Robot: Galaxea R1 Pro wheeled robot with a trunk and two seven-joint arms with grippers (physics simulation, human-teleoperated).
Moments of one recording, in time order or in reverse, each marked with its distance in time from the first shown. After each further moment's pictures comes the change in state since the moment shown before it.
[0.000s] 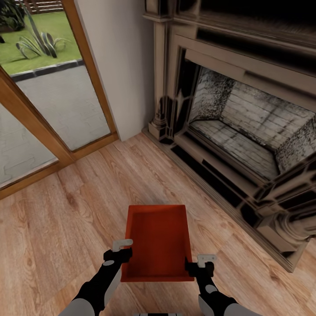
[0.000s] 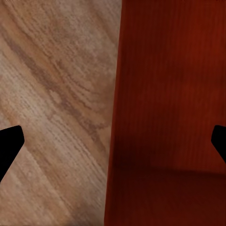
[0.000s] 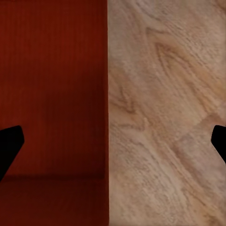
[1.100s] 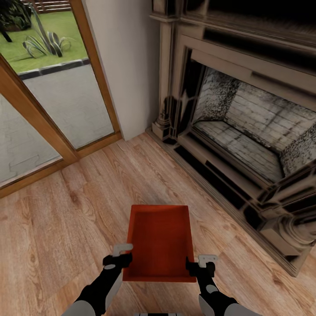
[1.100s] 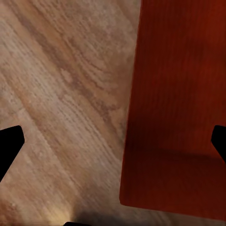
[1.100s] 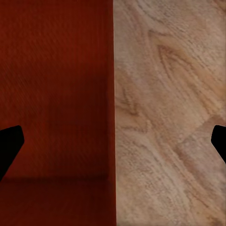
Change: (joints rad) left arm 0.000 -0.008 -0.004 0.052 0.001 0.001 0.040; right arm 0.000 -0.002 -0.008 0.000 -0.016 -0.004 -0.004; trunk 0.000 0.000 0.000
